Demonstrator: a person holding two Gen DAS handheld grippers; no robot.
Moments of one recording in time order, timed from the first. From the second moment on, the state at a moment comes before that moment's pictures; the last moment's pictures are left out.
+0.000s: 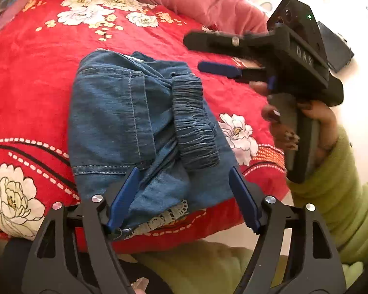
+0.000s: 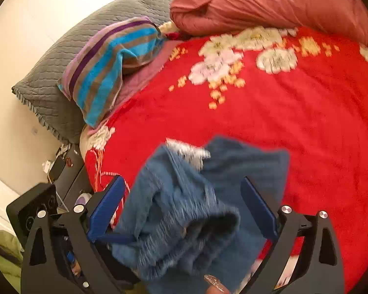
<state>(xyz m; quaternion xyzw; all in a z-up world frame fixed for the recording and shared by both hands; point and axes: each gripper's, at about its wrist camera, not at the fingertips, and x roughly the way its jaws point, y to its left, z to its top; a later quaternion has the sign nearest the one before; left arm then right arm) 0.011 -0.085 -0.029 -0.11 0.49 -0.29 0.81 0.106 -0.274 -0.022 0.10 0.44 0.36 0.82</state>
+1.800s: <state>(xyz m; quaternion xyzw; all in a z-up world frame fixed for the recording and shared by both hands) 0.019 -0.010 0.003 -0.09 0.46 -0.15 0.87 -0.032 -0.269 -0.016 -0.08 0.38 0.32 0.87</state>
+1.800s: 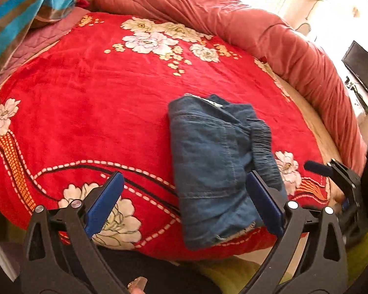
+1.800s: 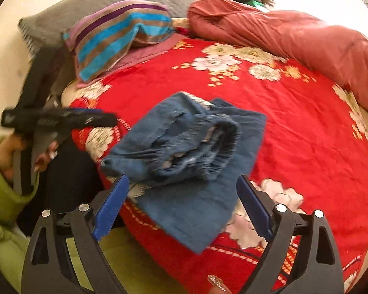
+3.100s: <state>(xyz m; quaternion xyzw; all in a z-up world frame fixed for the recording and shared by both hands) 0.100 -0.026 -0.041 -0.06 0.52 -0.15 0.84 -0.044 -0.175 -0.024 -0.25 0.31 0.43 0.81</state>
